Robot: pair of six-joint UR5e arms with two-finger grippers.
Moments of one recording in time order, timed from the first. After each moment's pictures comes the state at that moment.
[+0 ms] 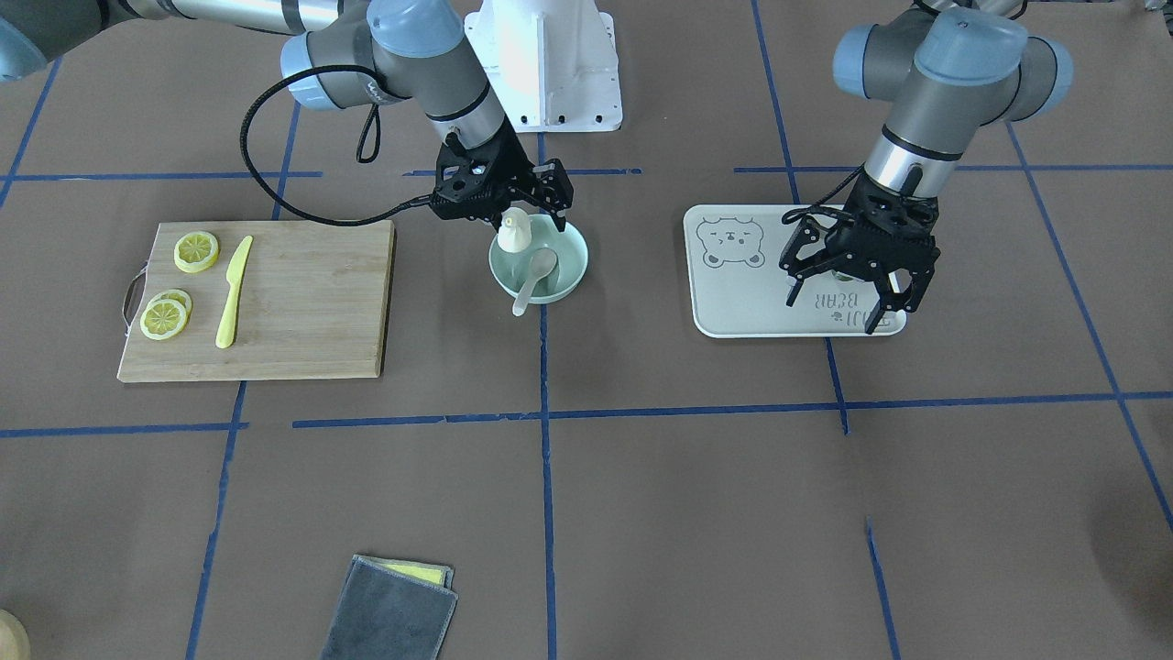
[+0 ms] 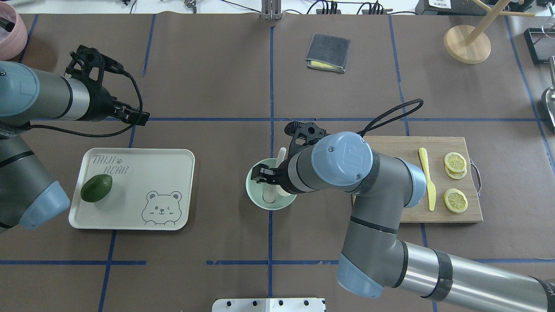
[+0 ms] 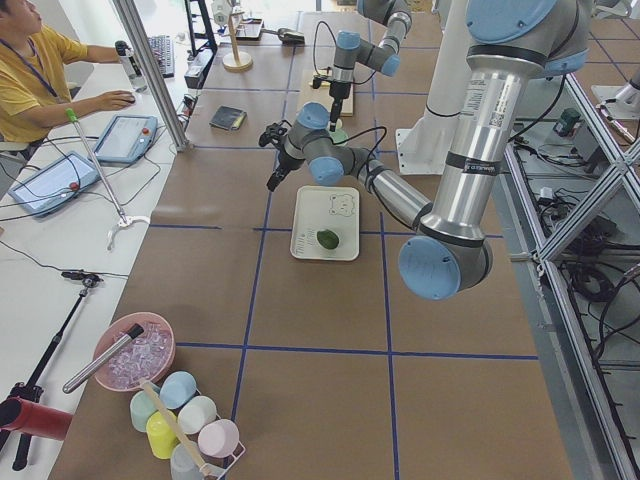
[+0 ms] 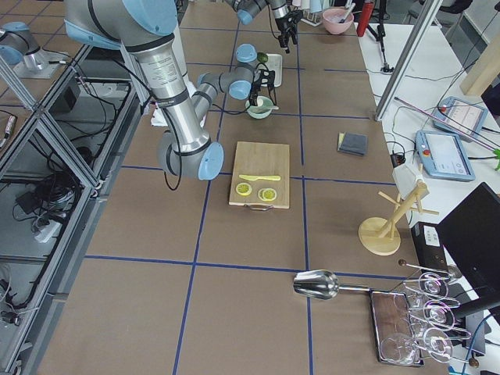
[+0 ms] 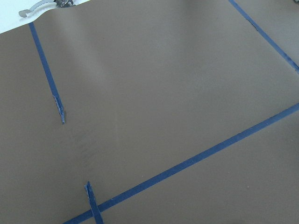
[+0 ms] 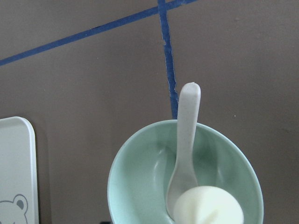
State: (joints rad) left arm -0.80 -1.80 -1.87 -2.04 -1.82 -0.63; right arm 0.41 -0.98 1.75 -1.24 1.79 1.52
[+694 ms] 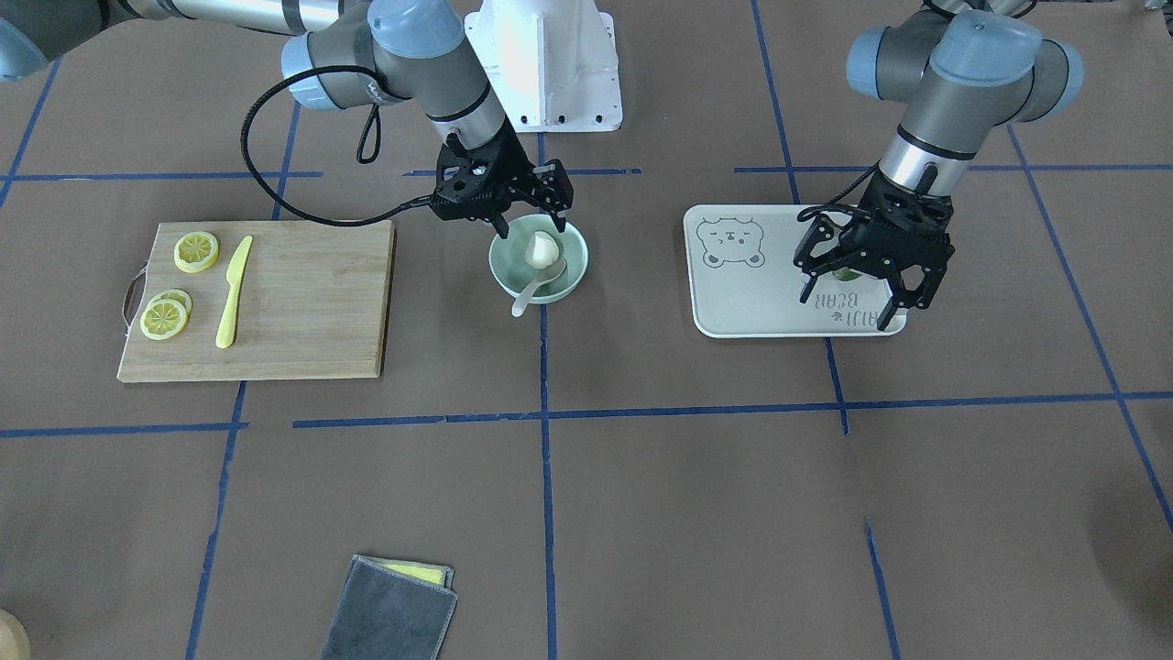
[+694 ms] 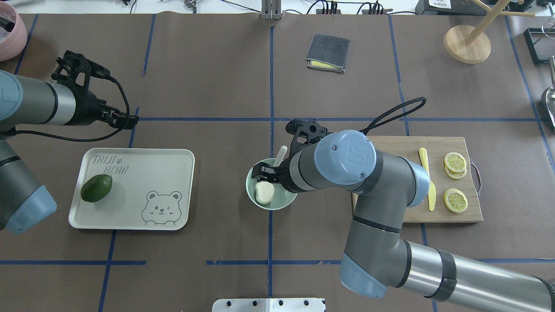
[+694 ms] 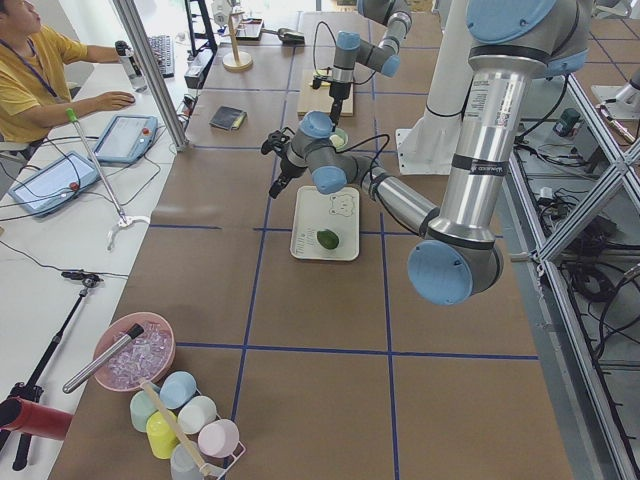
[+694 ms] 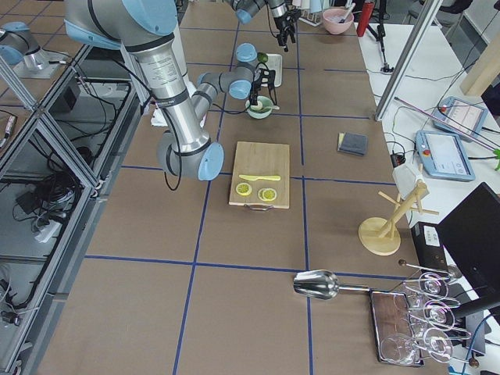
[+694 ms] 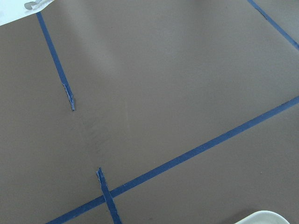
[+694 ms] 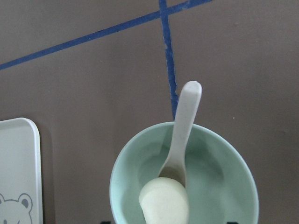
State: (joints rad) left arm -0.83 -1.74 -1.87 -2.10 -1.84 -0.60; right arm 0.43 -1.01 1.79 -1.24 1.80 1.52
